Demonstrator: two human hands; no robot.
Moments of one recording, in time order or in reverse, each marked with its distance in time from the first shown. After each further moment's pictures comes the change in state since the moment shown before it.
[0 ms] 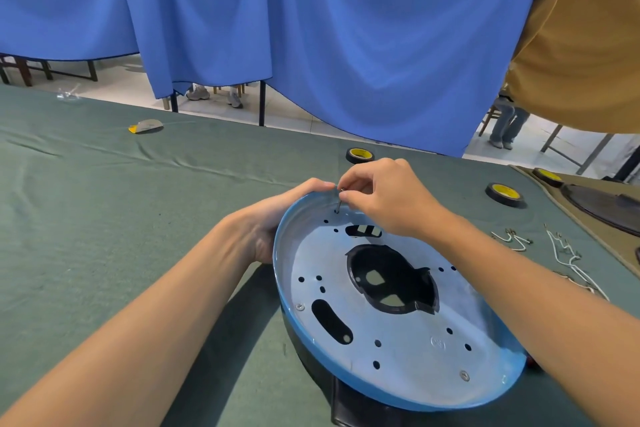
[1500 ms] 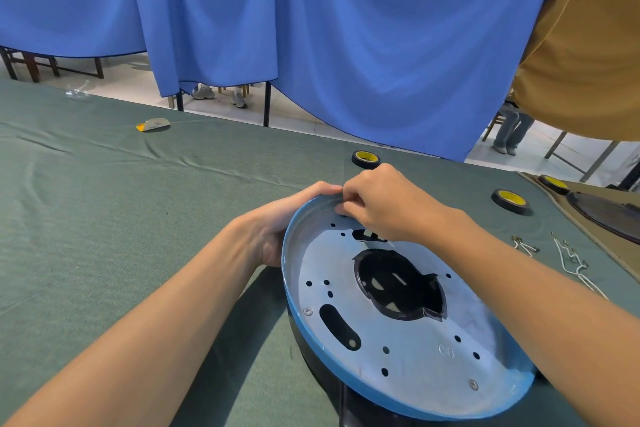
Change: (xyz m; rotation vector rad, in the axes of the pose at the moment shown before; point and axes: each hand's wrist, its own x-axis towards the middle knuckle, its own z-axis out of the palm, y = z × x) left_hand 0.011 -0.005 -0.011 -0.041 -0.071 0.040; right_hand 0.009 -0.012 0.004 -0.343 -0.233 -0.079
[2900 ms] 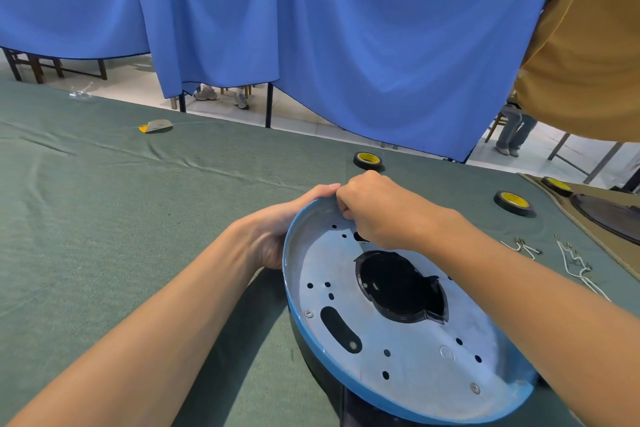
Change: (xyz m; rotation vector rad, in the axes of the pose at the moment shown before) left_hand 0.007 -0.005 -0.010 -0.070 -0.009 0.000; right_hand 0.003 -0.014 -0.002 -0.210 -0.114 -0.066
